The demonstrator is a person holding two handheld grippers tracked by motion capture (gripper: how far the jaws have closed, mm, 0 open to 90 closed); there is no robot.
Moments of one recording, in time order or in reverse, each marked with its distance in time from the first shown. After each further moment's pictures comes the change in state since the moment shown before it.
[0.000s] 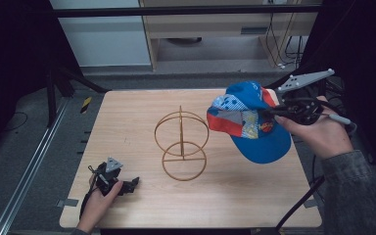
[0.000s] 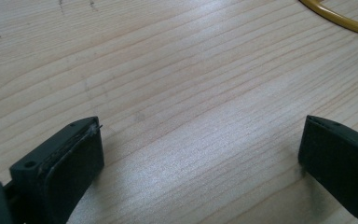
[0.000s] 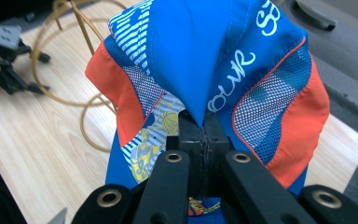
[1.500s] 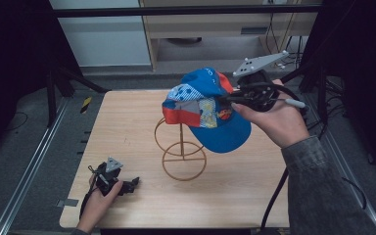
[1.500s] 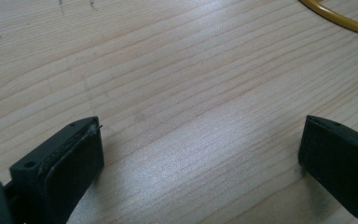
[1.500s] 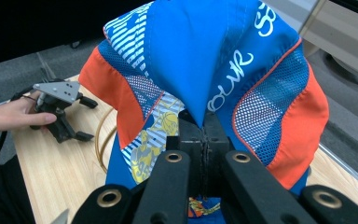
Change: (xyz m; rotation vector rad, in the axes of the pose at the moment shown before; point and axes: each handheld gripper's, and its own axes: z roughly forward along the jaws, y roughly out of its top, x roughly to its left) left arm 0.000 0.000 0.000 -0.002 0.001 -0.001; right arm 0.056 0.073 0.030 -0.118 0.115 -0.097
